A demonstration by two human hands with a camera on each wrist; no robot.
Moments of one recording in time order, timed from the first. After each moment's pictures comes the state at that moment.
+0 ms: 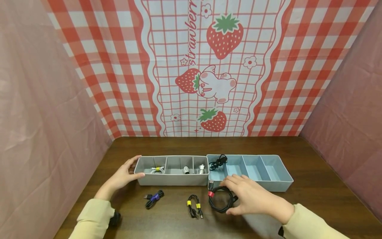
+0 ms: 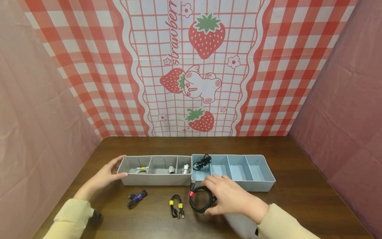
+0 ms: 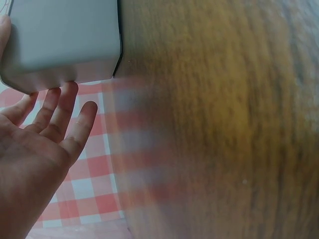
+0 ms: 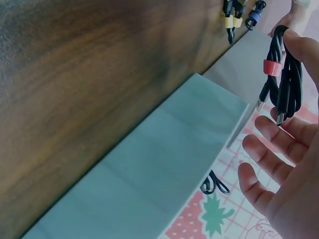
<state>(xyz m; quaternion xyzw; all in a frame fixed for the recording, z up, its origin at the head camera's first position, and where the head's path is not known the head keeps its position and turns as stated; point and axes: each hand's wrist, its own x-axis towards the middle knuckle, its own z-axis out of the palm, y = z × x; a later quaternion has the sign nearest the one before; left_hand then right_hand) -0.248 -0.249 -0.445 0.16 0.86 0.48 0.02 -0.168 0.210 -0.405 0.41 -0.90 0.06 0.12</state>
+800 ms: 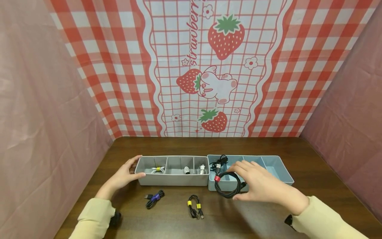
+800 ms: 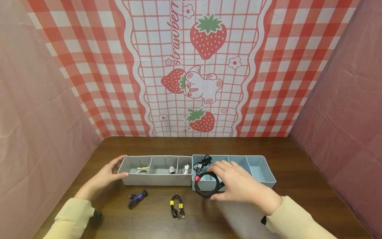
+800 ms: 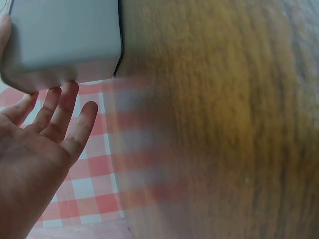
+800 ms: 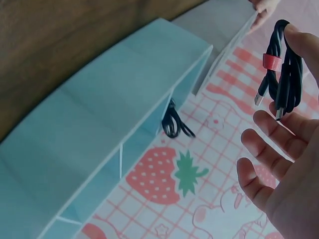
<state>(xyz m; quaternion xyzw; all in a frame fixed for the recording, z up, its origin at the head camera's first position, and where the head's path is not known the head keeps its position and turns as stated) -0.252 -0.252 -0.450 0.17 0.86 0.48 0.03 -0.176 0.225 -0.359 0.40 -0.90 0.06 0.15</state>
